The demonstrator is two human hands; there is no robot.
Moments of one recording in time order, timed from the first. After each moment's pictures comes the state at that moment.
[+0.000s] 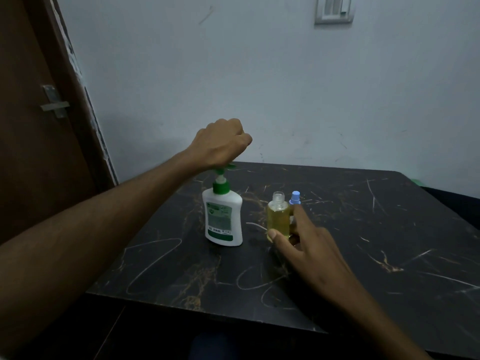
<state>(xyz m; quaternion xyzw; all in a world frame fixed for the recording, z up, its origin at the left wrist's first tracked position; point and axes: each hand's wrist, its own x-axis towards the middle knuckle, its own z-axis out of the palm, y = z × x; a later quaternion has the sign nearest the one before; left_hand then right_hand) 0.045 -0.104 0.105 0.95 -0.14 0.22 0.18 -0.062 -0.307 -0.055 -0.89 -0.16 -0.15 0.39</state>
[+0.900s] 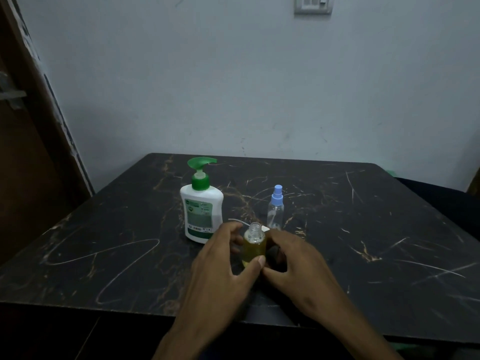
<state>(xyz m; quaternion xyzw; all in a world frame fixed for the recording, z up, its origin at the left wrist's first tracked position) -0.097 -0.130 -0.072 0.88 -0.14 0.19 0.42 -0.085 -0.311 -0.076 -0.91 -0.16 -0.16 0.34</state>
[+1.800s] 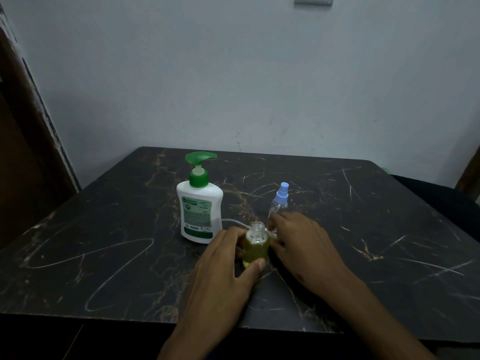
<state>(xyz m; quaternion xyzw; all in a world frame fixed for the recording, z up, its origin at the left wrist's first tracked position) -0.090 -0.130 -0.076 0.88 -0.14 0.15 0.42 -0.046 -0.313 -0.060 -0.97 -0.14 -0.18 0.10</state>
